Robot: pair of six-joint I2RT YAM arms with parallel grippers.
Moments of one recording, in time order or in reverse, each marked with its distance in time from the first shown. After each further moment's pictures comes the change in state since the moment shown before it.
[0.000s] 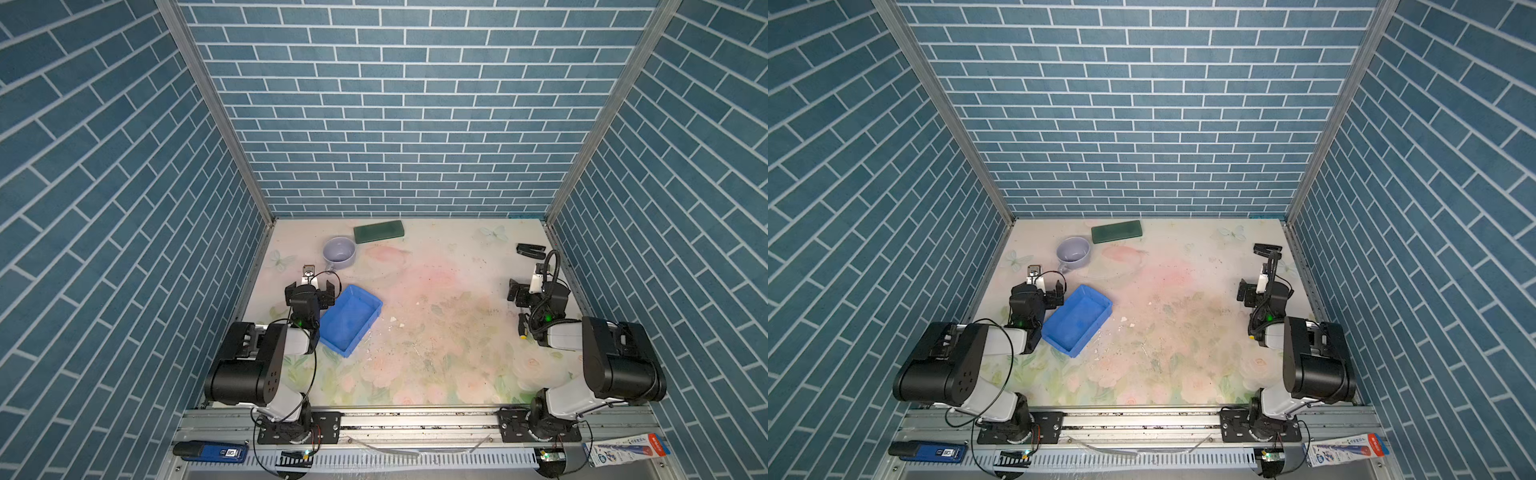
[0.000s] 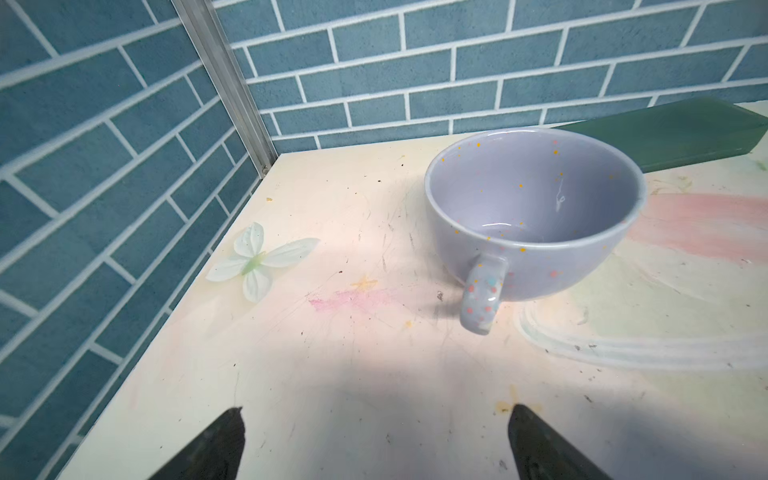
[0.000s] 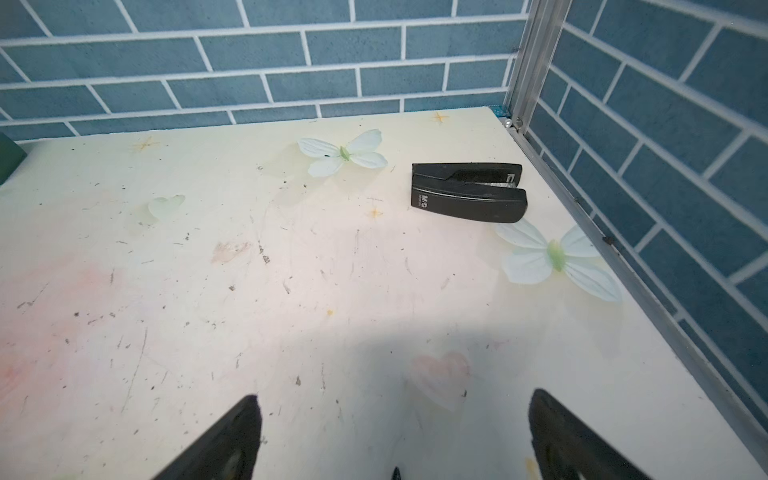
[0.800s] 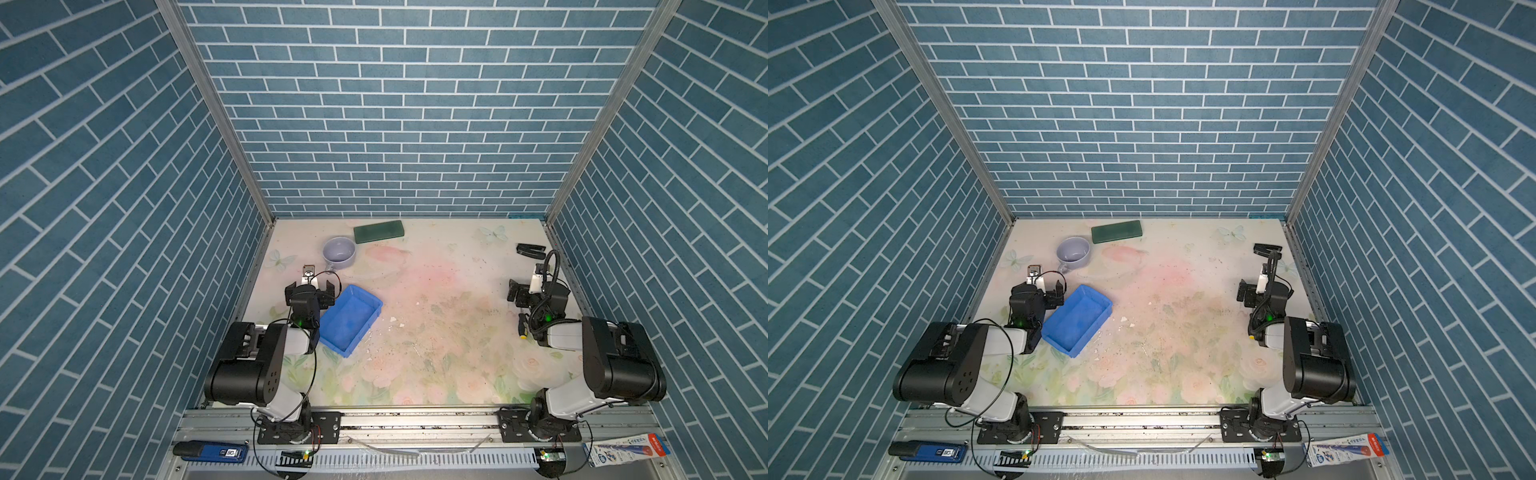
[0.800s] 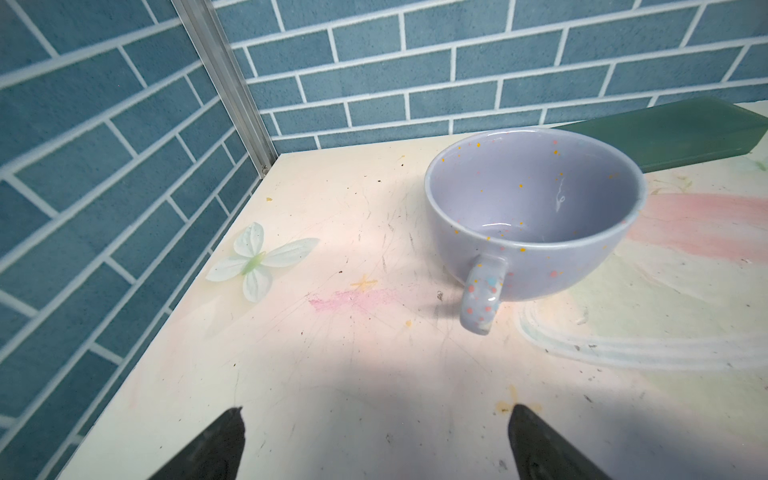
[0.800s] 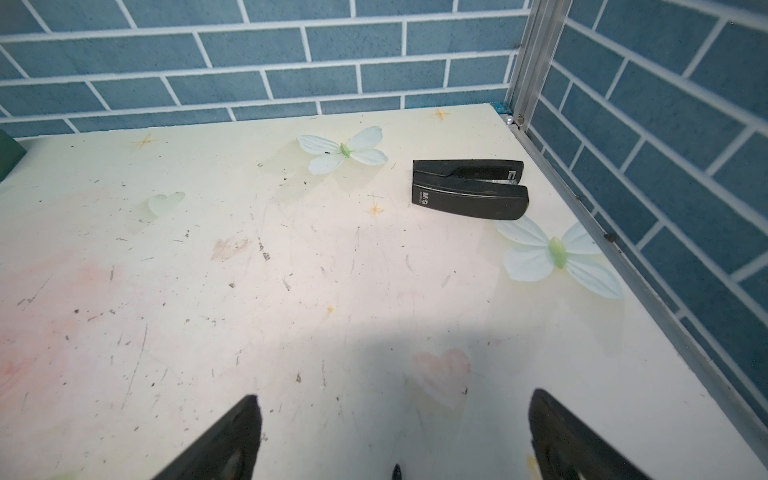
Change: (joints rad) left arm 0.000 0.000 0.000 0.000 0.000 0.000; right arm 0.001 0.000 0.000 -0.006 -0.004 0.000
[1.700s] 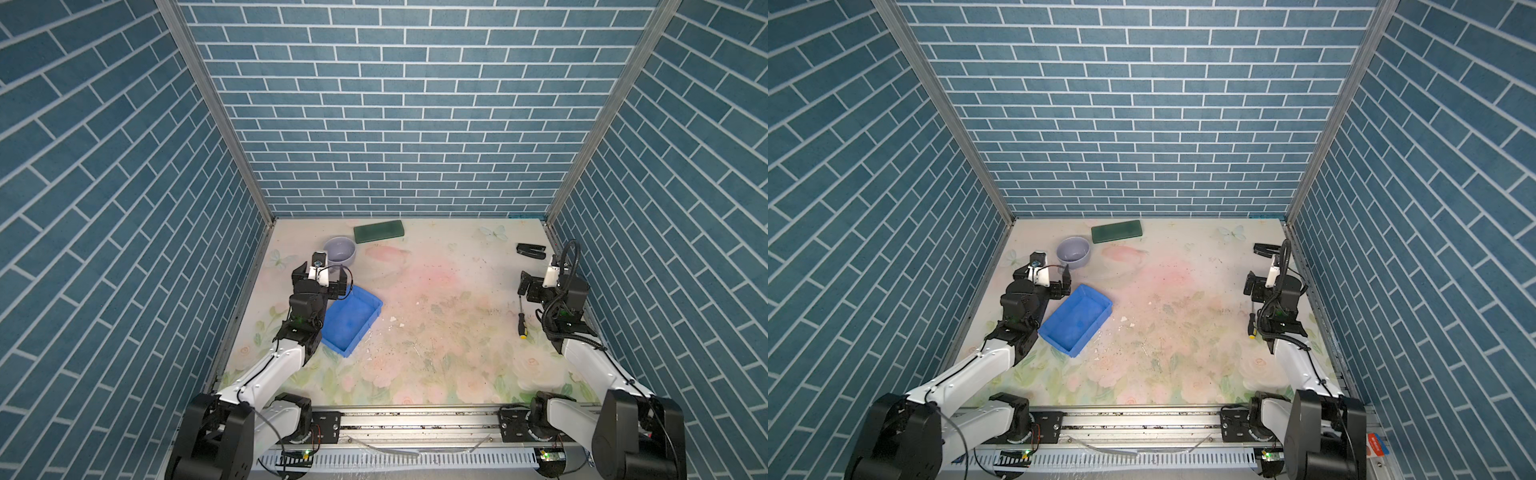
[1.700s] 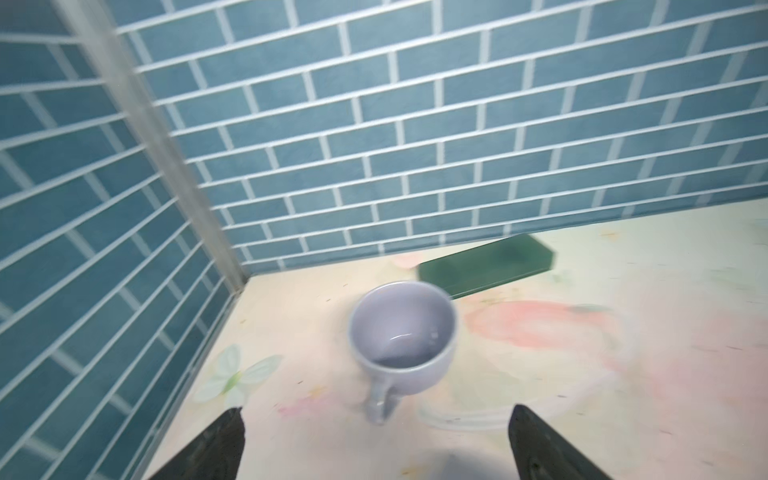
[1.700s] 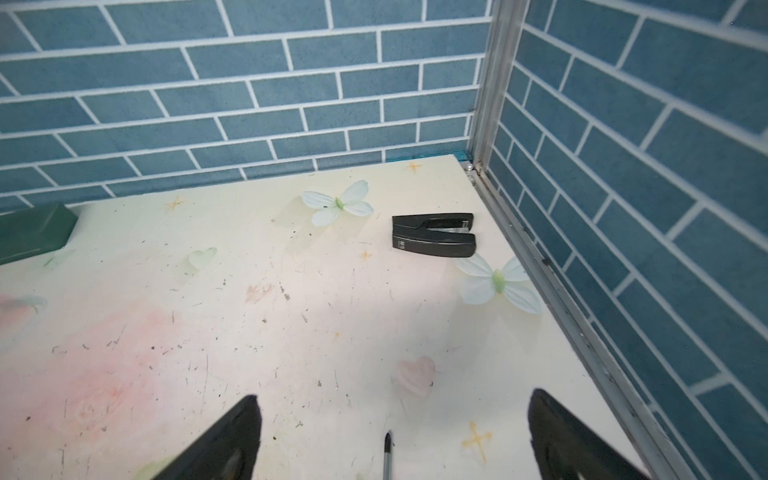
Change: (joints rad) left arm -0.231 -0.458 0.104 -0.367 -0.001 0.056; right arm 0.000 -0.470 0.115 -0.567 0.084 0.060
